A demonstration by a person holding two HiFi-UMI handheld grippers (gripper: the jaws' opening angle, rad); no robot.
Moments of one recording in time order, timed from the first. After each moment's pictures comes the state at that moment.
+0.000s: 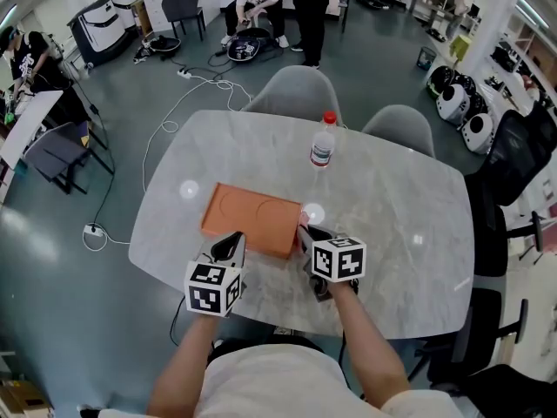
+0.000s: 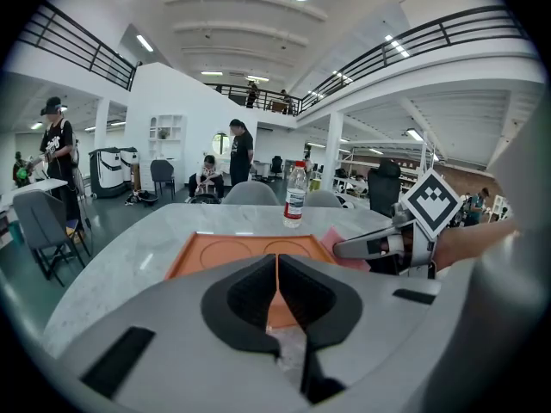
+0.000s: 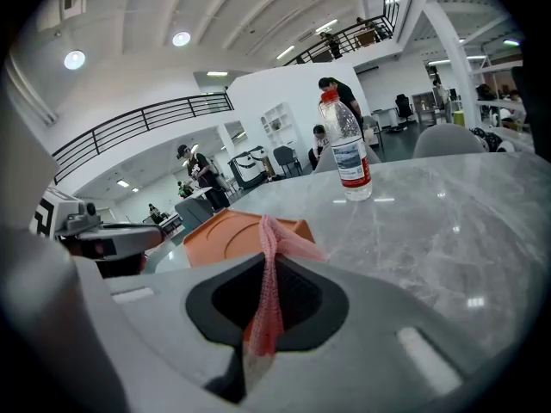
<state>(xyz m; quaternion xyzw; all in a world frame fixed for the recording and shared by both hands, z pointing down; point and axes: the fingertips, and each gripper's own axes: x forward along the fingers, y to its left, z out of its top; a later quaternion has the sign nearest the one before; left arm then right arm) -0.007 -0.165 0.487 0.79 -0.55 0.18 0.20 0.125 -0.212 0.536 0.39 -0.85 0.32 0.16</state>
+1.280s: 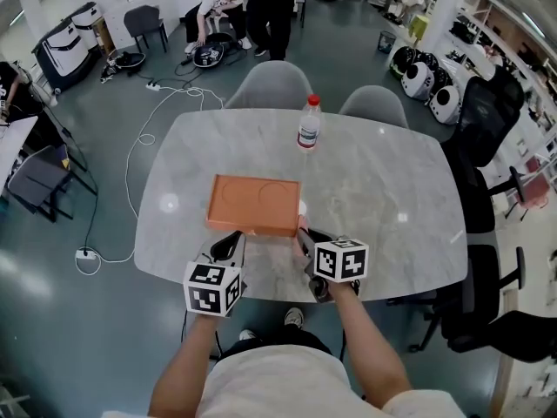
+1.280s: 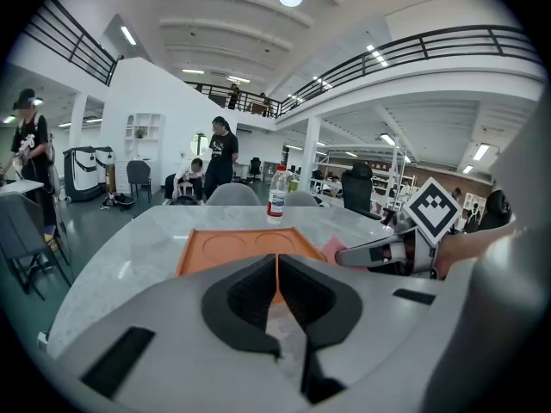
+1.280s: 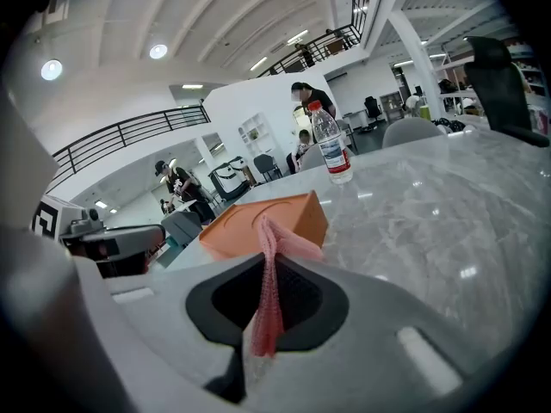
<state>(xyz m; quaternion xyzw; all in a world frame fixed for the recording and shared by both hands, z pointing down) -0.029 -0.116 0.479 0.84 -0.48 0.18 0.19 0.112 -0.133 0.534 0.46 -0.81 0.35 0.12</state>
